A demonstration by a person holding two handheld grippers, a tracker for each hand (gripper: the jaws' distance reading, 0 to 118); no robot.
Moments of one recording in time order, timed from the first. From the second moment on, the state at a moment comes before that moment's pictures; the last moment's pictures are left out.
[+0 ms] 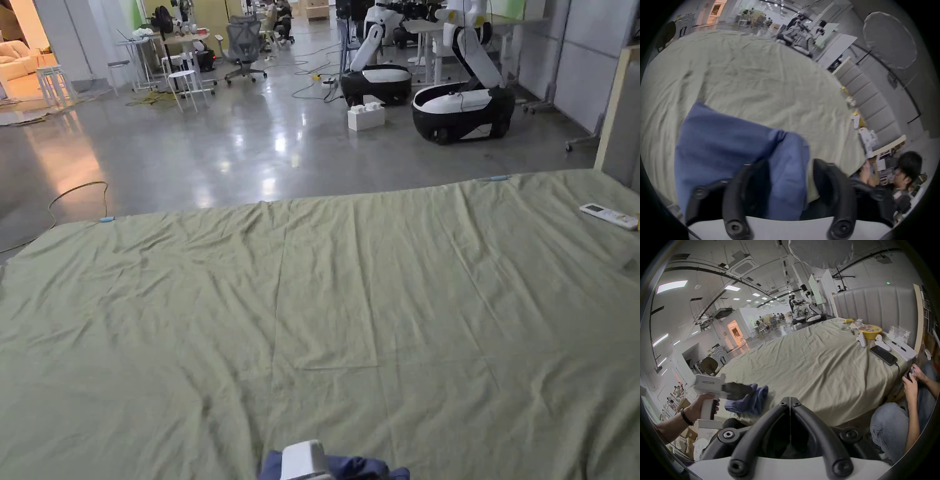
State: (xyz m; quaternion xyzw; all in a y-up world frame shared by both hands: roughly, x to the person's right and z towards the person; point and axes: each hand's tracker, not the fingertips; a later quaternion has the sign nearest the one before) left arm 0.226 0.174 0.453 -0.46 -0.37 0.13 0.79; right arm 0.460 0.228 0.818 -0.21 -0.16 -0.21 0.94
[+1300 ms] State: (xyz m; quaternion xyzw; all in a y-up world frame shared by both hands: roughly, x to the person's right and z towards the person) left arm 0.058 0.161 0.416 -0.47 -0.35 0.24 0.77; right arm 0.382 0.119 0.501 -0.45 0.01 -0.06 0.89
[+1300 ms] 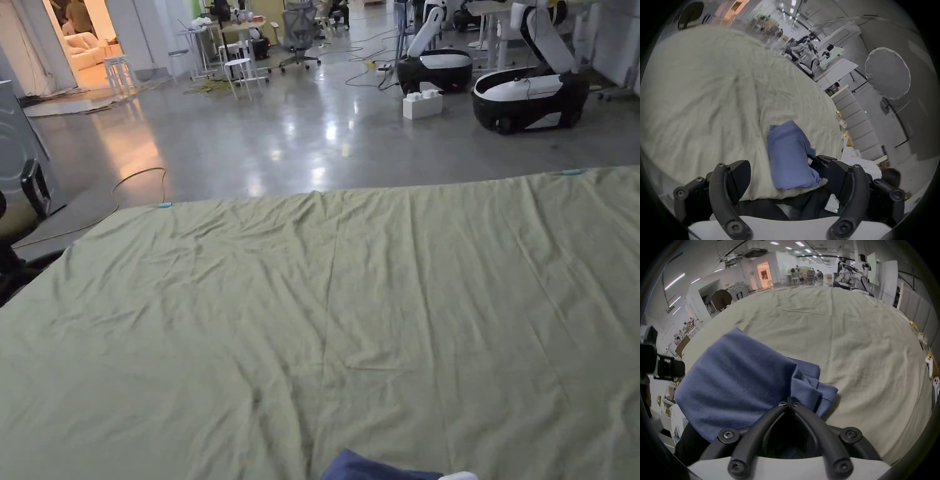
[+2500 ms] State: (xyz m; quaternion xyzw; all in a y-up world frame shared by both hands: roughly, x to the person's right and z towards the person) left arm -0.137 0.188 0.259 -0.51 -0.11 0.14 0.84; right arm 0.406 0.140 0.606 -0.34 0.03 -0.31 0.89
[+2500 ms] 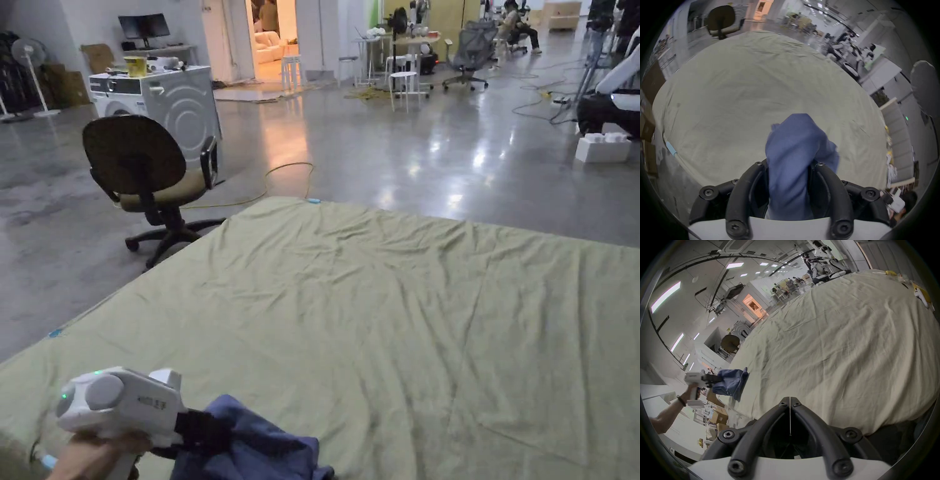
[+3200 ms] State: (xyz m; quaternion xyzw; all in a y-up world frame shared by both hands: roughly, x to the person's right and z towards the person) left arm -0.017 0.396 0.509 -0.10 -0.17 0.01 0.98; right arm 0.428 0.307 0.675 -0.14 -0.05 -0.07 0.99
